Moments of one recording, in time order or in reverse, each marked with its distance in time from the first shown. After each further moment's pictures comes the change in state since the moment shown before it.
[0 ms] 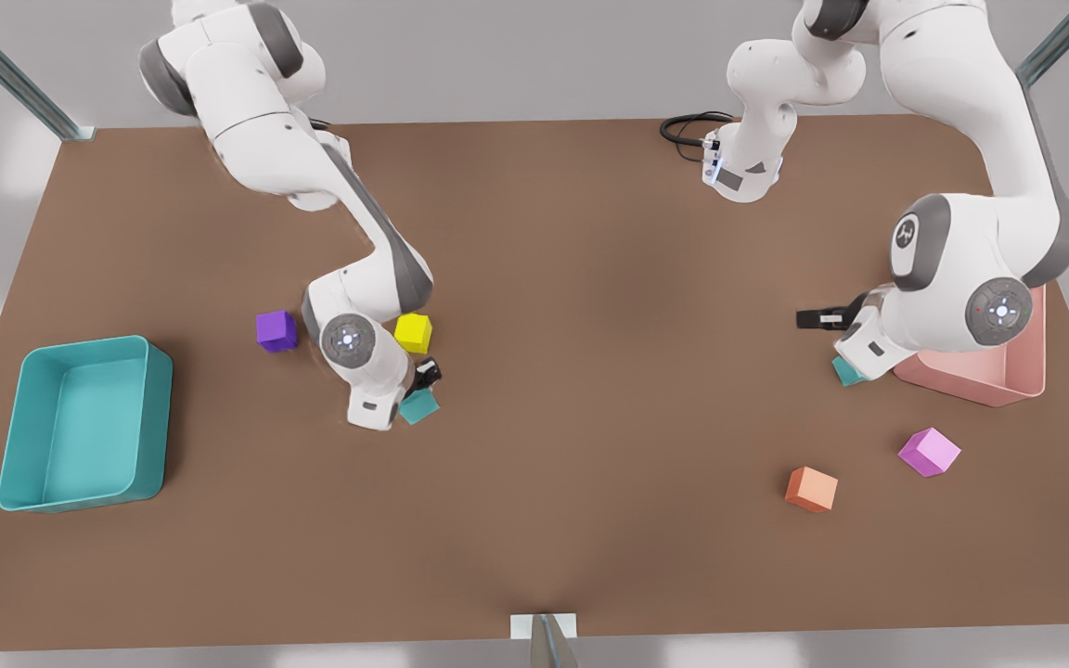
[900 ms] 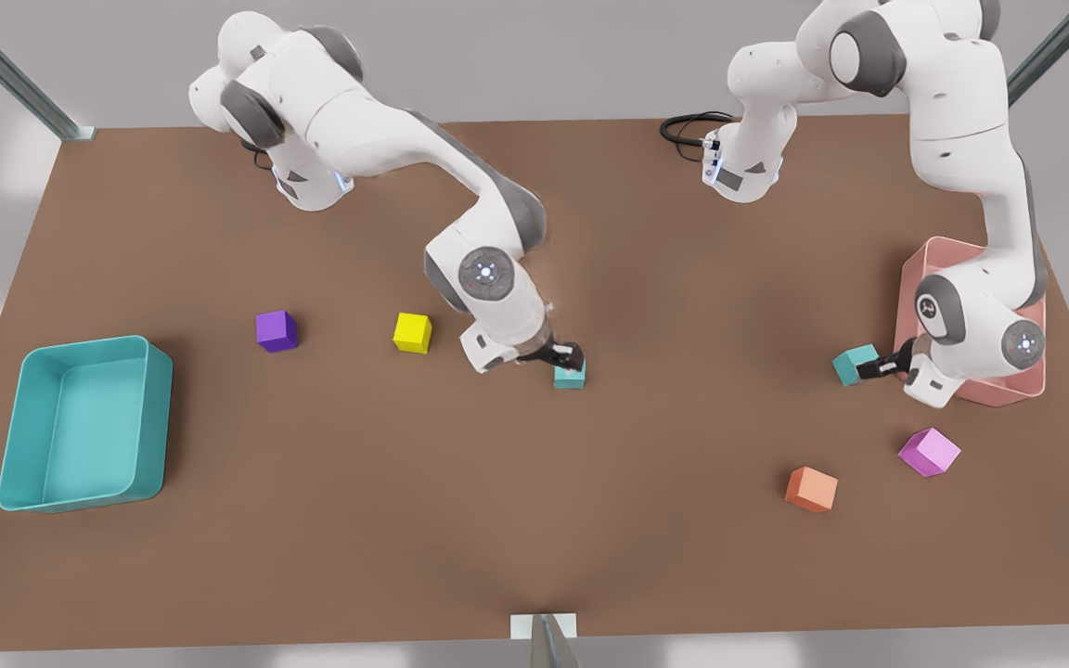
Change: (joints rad) left arm 0.124 0.125 0.232 -0.478 -0.037 0.706 0.135; right arm 0.114 0.120 -0.002 0.420 0.091 -0.151 1.050
